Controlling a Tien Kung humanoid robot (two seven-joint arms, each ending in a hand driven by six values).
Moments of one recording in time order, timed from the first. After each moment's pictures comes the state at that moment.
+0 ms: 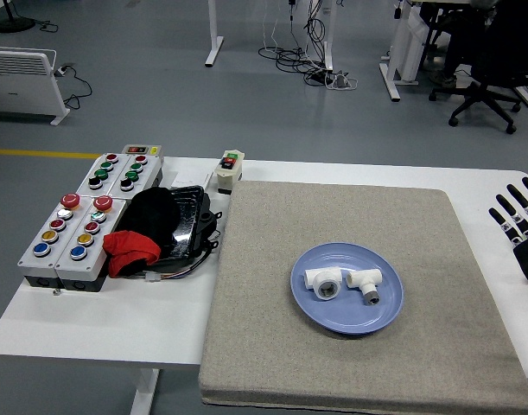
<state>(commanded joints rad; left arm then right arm) -0.09 0.08 -0.12 -0.23 -0.17 0.19 0.01 0.31 -0.09 1.71 1.33 -0.63 0.01 -0.18</state>
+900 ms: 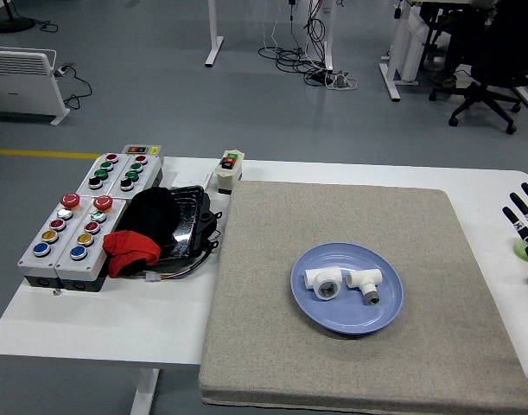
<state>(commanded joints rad) -0.09 0.09 -0.09 -0.24 -0.20 0.18 0.00 0.30 -0.08 1.76 1.36 -0.62 0.00 -0.20</state>
